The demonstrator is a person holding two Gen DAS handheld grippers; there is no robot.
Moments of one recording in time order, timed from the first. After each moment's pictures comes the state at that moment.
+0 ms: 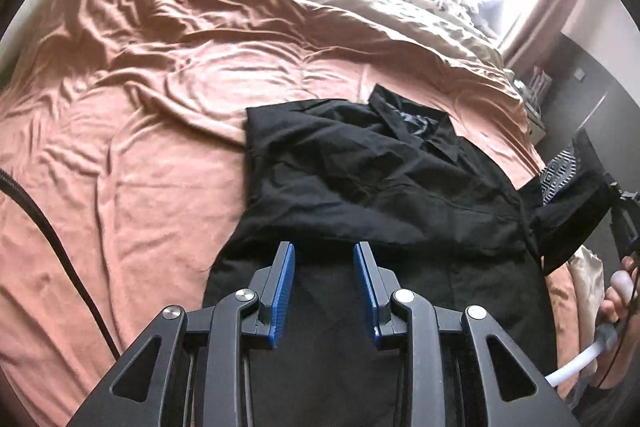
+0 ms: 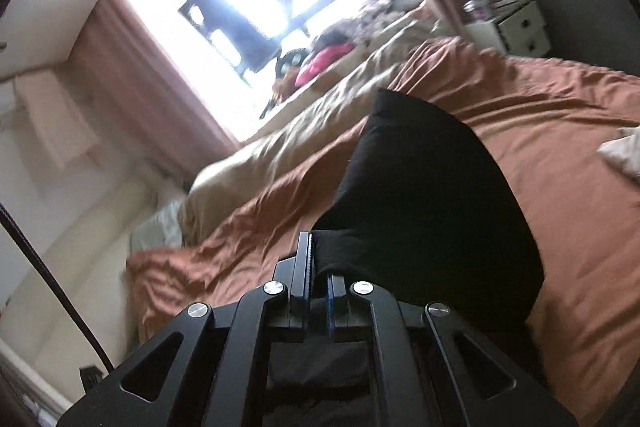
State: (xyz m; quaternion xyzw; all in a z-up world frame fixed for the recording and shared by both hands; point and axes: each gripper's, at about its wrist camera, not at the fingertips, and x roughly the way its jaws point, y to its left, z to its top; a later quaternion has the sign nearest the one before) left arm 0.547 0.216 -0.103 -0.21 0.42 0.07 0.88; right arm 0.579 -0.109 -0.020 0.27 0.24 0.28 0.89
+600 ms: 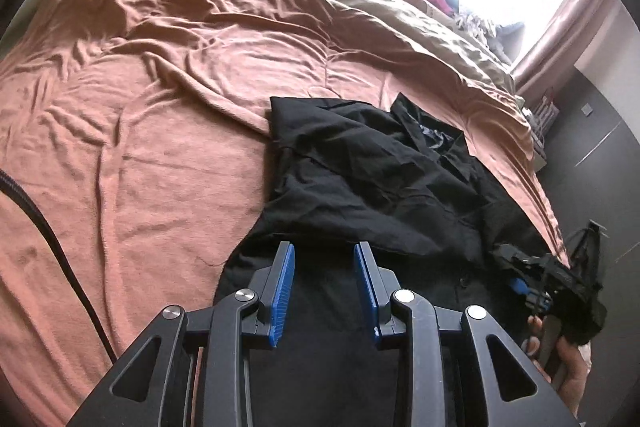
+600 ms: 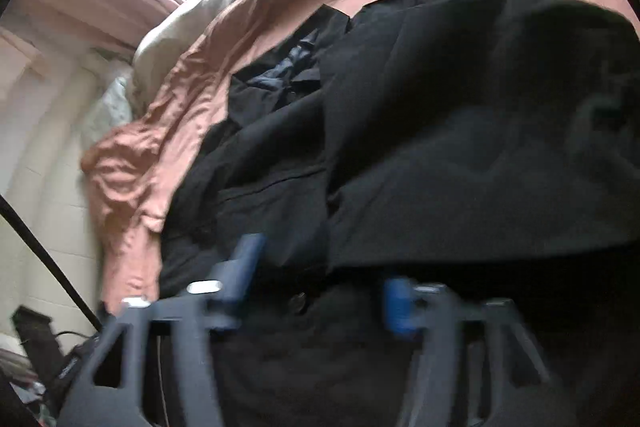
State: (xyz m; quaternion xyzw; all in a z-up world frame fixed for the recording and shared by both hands) left arm 0.538 0.238 -0.119 -0.26 0.40 0.08 0.87; right arm 0.633 -0.030 -0.081 0.23 0.47 0.27 0.81
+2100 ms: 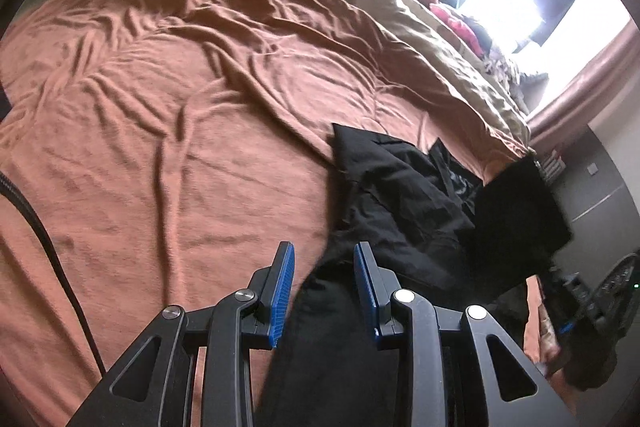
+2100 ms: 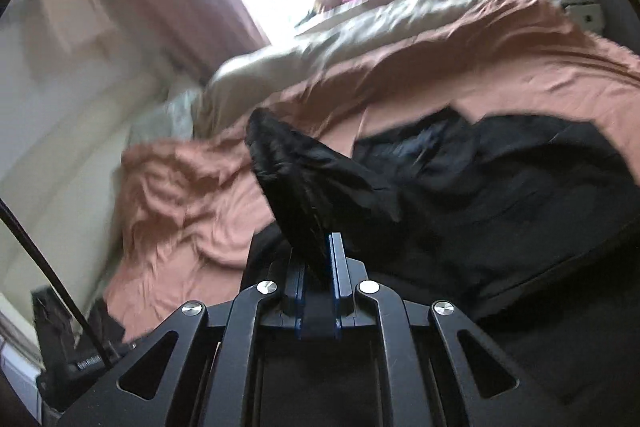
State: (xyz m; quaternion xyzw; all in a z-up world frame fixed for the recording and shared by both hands) left arm 0.507 0.312 -0.123 -0.35 0.37 0.12 0.85; right arm 0.590 0.061 -0.072 0.15 0.35 0.33 0.86
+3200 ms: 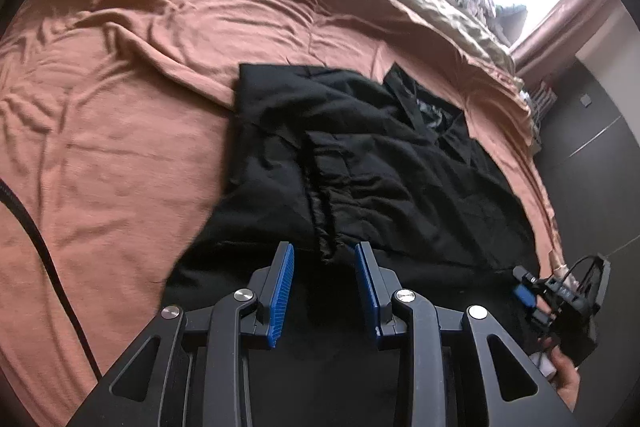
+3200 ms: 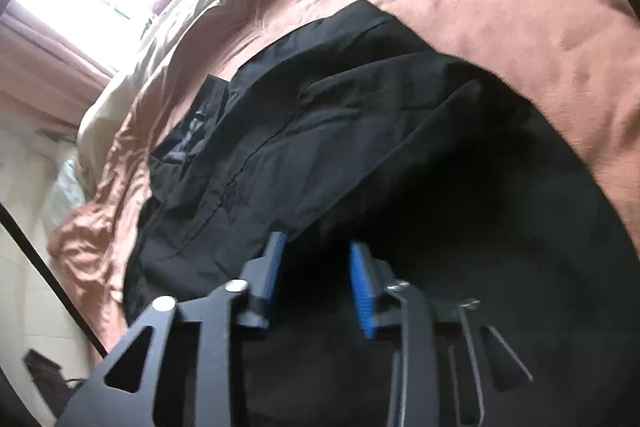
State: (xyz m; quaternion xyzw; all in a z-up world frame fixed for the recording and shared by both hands) left arm 0.588 0.227 -0.151 -0.28 0.45 0.05 0.85; right arm 0.701 -0.128 -0.159 0.30 0.46 0.14 0.82
